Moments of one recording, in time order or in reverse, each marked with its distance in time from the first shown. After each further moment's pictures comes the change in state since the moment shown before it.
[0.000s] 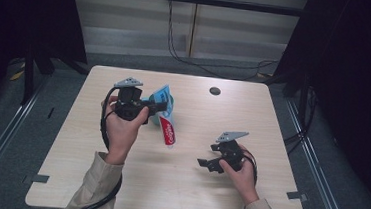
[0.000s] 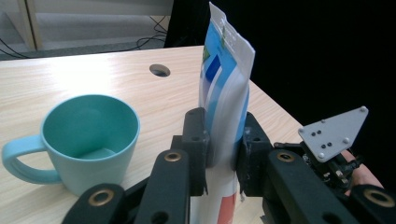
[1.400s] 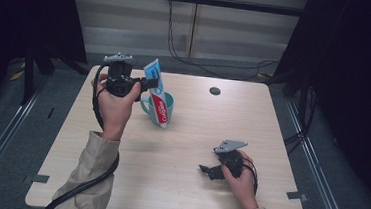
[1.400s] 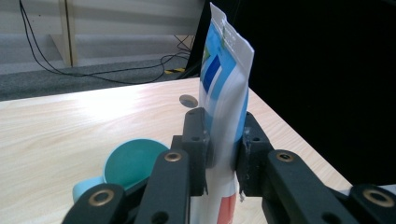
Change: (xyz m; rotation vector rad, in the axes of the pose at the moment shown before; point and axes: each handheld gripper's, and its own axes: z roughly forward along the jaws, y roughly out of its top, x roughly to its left) left arm 0.020 0.049 -0.014 -0.062 0.089 -0.026; right arm 0.008 -0.022 0.003 -0.008 -0.089 -0.117
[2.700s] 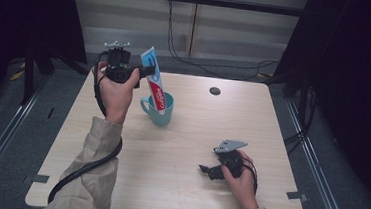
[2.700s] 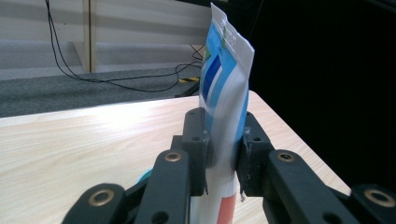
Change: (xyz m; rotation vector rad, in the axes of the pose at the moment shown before) left arm 0.022 0.022 0.015 -0.030 0.059 -0.033; right arm 0.000 0.000 0.000 0.000 -0.002 0.000
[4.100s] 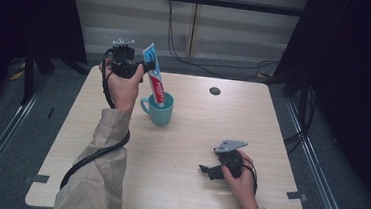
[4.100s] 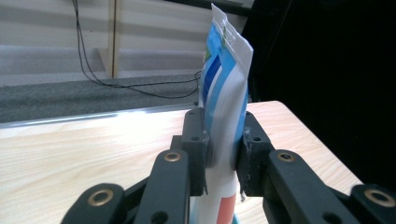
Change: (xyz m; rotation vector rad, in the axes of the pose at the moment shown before) left arm 0.020 -0.001 0.033 -0.029 0.093 -0.004; right arm 0.000 0.000 0.000 -0.002 -0.004 0.000
